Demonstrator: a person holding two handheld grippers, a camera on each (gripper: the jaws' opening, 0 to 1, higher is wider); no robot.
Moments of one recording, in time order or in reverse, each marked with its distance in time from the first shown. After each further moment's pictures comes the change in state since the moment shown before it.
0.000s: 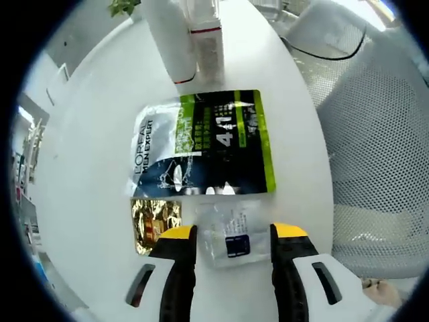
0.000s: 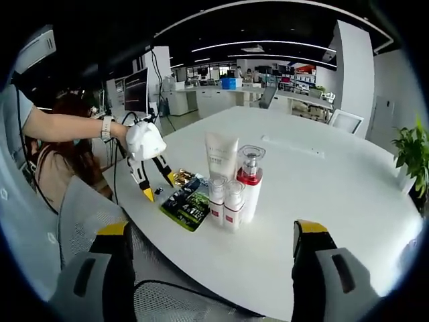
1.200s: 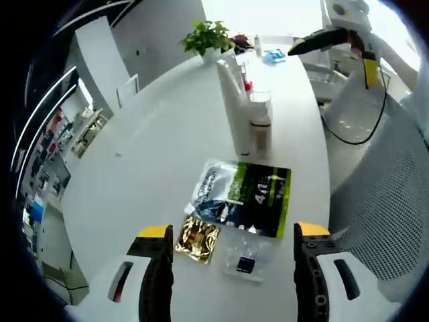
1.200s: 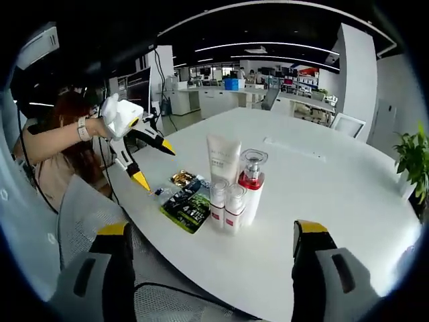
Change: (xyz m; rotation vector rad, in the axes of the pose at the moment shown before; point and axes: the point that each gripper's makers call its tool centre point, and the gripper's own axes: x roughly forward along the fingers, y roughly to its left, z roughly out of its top) left arm -0.091 0.013 0.041 -0.281 -0.391 0.343; right arm 0.003 -0.001 0.005 -0.035 0.001 0.008
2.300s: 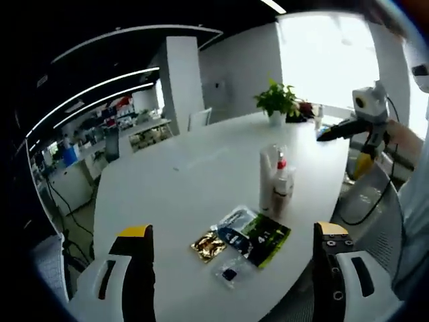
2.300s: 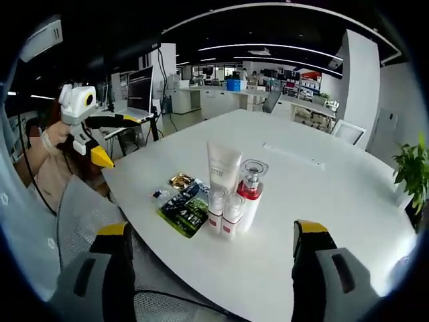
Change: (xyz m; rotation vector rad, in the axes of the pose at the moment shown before) left arm -0.096 -0.003 0.020 -0.353 -0.325 0.299; right arm 0.000 -0.003 0.015 -0.034 -0.001 -0.017
